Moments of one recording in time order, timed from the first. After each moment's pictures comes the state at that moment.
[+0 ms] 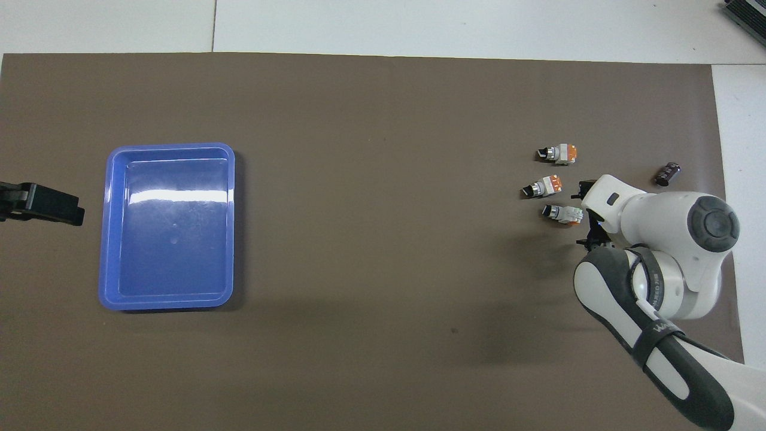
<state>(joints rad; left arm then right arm) -0.05 -0.05 -0.02 -1.52 -0.01 1.43 0.05 0.02 0.14 -0.03 -2.29 0.04 2.60 -1.68</state>
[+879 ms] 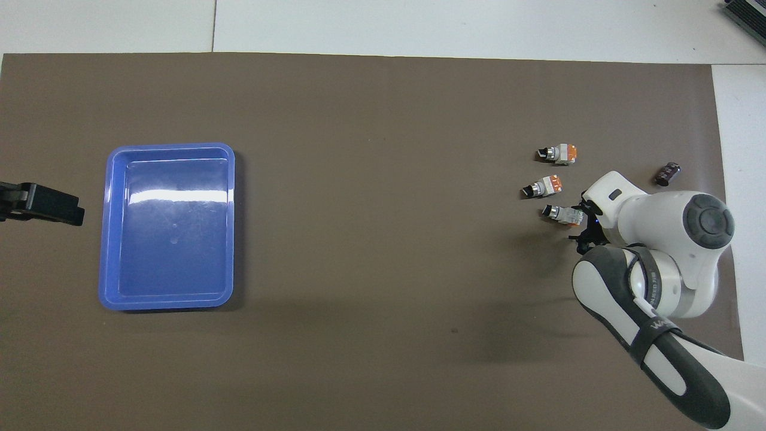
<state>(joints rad) -0.05 -0.05 -0.02 -1.52 -0.01 1.43 0.05 0.02 0.15 -0.03 -2.30 0.04 2.57 -1.46</state>
